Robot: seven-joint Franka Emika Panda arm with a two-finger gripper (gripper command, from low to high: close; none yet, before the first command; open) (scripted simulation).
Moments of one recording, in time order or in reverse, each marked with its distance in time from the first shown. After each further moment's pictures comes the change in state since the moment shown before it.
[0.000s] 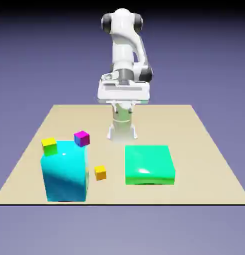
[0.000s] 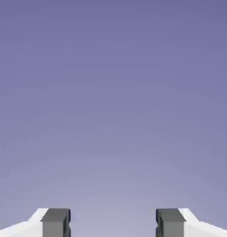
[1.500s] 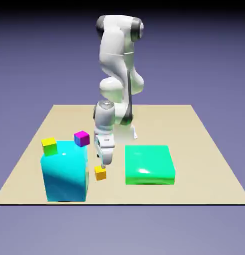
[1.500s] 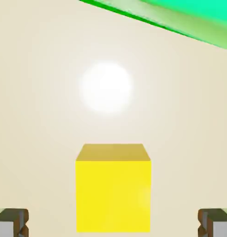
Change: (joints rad) arm 0.301 0.712 -0.553 0.011 -0.180 -0.032 -1.836
